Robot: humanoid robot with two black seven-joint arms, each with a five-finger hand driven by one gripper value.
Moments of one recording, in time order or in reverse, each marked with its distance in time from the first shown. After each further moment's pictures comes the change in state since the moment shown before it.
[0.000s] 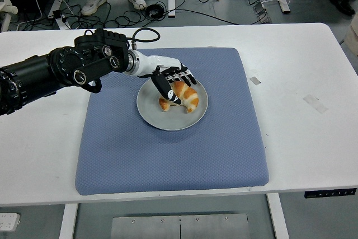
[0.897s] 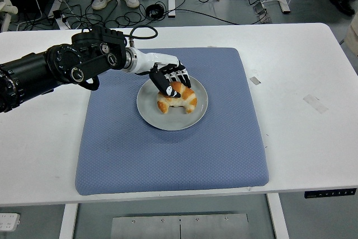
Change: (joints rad) left arm -0.015 0.013 0.000 0.001 -0.001 0.001 0.003; right arm 0.000 0.000 0.000 0.000 0.000 0.000 0.000
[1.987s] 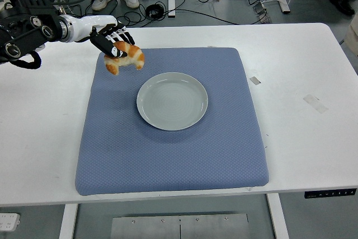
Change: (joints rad) left arm 0.006 0.242 -0.014 0.044 -0.016 0.086 -0.003; right arm 0.000 0.000 0.000 0.000 0.000 0.000 0.000
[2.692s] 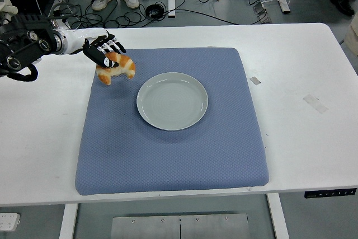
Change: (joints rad) left arm 0.066 -0.011 -0.001 0.048 0.000 0.007 -0.003; right arm 0.000 0.000 0.000 0.000 0.000 0.000 0.000
